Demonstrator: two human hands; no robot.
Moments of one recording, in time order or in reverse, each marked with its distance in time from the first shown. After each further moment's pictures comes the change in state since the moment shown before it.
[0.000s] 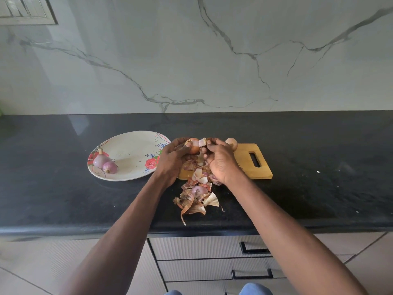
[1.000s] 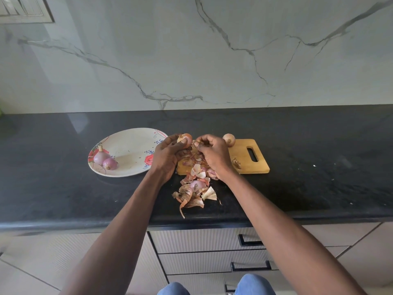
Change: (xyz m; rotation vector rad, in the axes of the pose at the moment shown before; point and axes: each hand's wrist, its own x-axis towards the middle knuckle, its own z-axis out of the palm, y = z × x) left_hand -0.003 0.003 -0.007 -0.076 0.091 -0.049; right_hand 0.000 0.011 -0.009 -0.807 0.009 -0.377
